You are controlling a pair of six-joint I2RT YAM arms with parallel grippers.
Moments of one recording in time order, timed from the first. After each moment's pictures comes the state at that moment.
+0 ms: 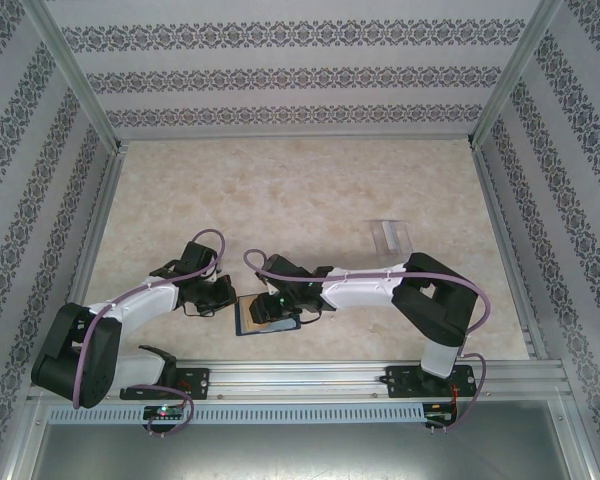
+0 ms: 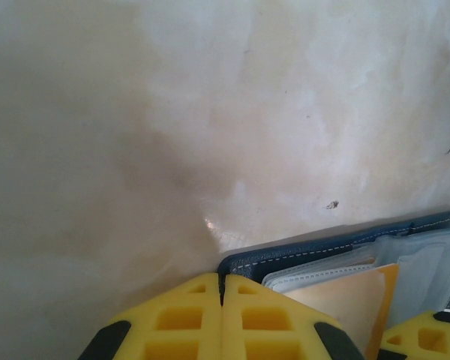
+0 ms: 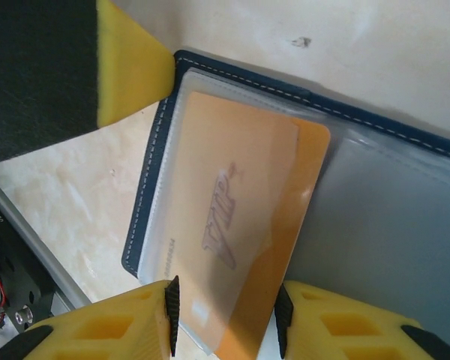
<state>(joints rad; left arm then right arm) -0.31 1.27 0.48 -0.39 0.37 -0.69 1.06 1.79 0.98 -0.16 -0.31 0.78</state>
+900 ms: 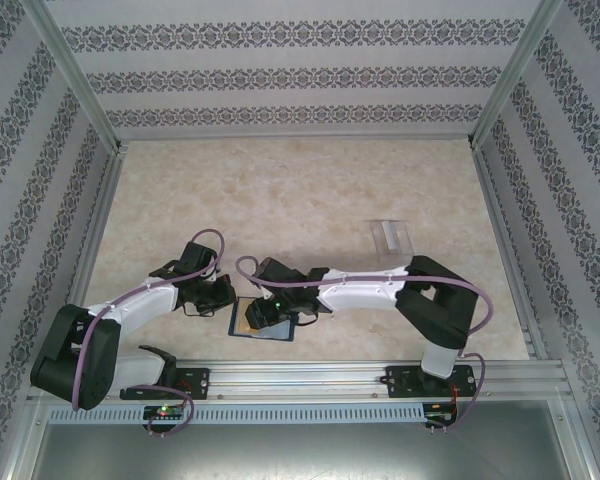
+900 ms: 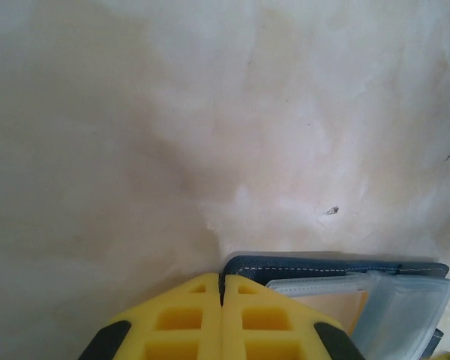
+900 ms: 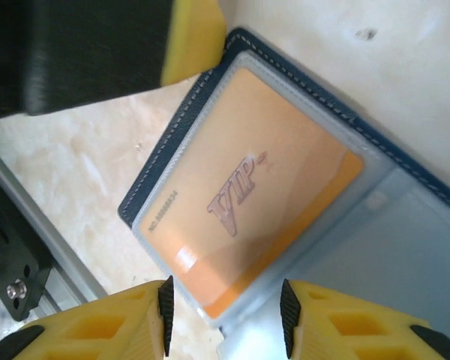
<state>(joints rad) -0.31 1.26 0.47 -0.38 0.35 -0.70 1.10 1.76 1.02 -0.26 -0.26 0.68</state>
